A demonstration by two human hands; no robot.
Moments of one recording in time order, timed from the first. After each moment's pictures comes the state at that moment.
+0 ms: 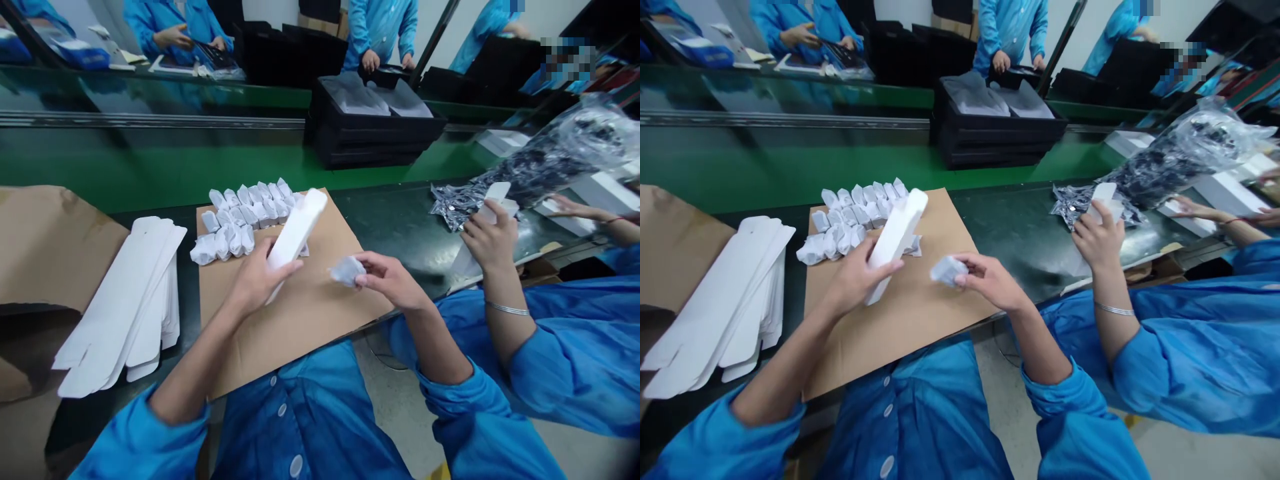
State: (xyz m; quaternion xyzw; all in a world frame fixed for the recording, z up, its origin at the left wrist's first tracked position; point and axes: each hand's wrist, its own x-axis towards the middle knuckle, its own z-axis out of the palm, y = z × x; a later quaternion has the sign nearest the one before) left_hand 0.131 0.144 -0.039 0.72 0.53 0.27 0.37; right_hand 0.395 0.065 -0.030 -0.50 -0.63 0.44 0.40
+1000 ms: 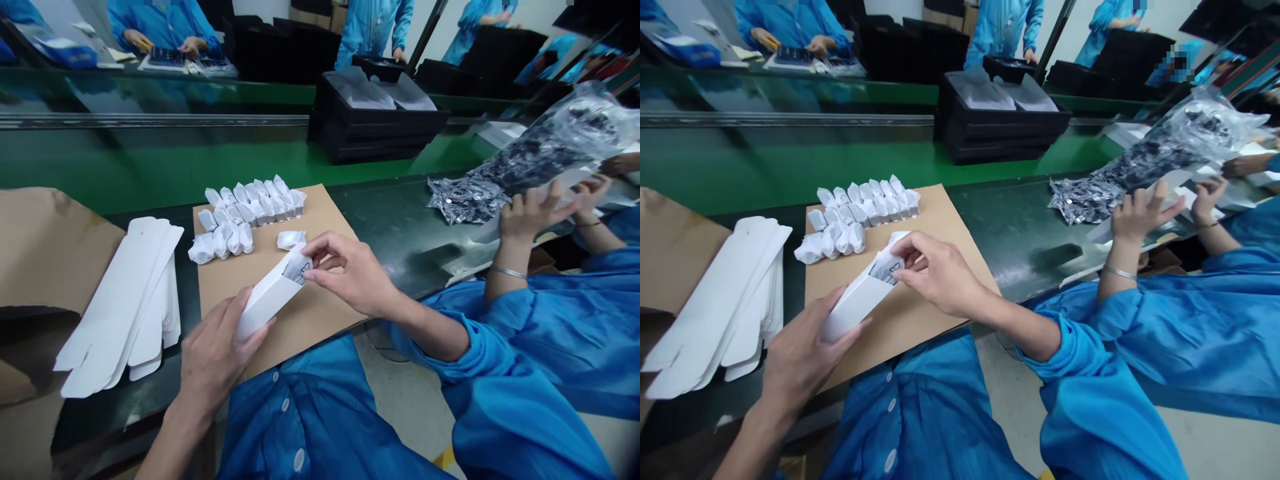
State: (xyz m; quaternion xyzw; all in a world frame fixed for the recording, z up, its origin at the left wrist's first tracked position) left_hand 0.067 0.059 -0.062 0.84 0.45 0.30 -0.09; right_hand 0.312 0.077 0.024 -0.49 -0.71 0.33 0.38
